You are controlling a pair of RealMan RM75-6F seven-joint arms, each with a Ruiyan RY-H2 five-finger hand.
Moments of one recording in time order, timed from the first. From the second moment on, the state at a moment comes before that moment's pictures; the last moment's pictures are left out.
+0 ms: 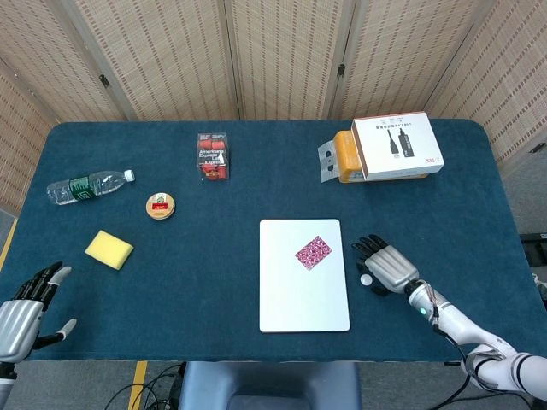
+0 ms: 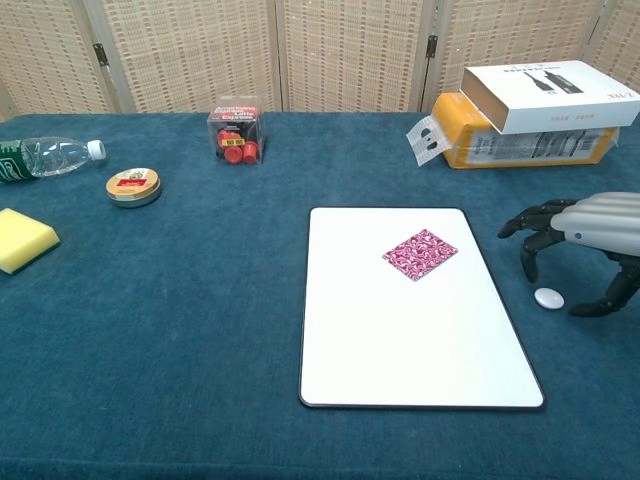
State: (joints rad) left arm -0.09 -1.07 0.03 -1.59 1.59 1.46 -0.06; right arm 0.63 -1.35 -0.07 -1.29 -1.55 0.87 0.00
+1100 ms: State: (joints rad) left arm -0.10 -1.07 0.03 -1.58 1.60 1.47 -0.08; right arm 0.64 -1.37 -0.06 -1.28 -1.53 0.86 -0.03
